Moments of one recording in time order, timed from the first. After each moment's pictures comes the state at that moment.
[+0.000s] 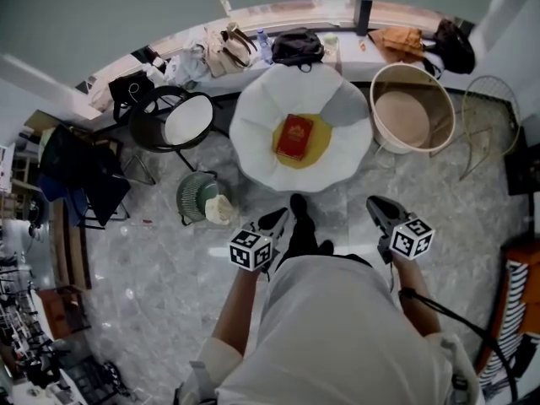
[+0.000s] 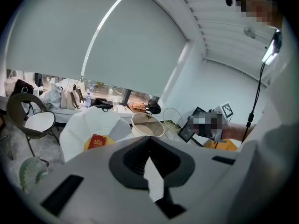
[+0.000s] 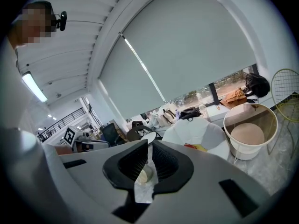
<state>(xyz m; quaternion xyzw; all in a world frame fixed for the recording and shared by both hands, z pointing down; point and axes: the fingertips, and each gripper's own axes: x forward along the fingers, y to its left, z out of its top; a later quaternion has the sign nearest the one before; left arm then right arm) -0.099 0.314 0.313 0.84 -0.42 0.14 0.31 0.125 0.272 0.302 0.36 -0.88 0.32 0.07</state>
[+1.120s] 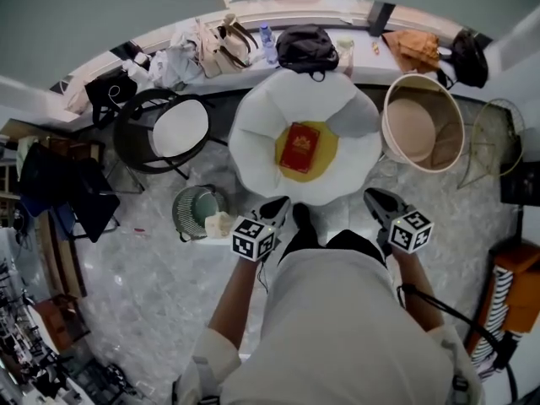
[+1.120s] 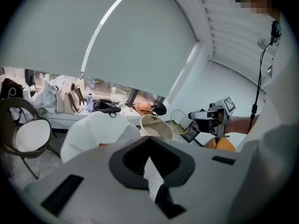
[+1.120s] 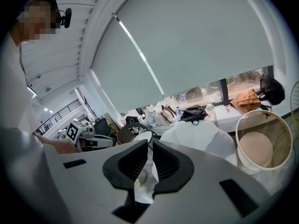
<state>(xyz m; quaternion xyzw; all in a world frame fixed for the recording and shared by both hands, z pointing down) -0.203 0.099 0.346 0.84 -0.39 0.15 0.34 0.002 0.066 0.316 0.35 -0.87 0.33 0.13</state>
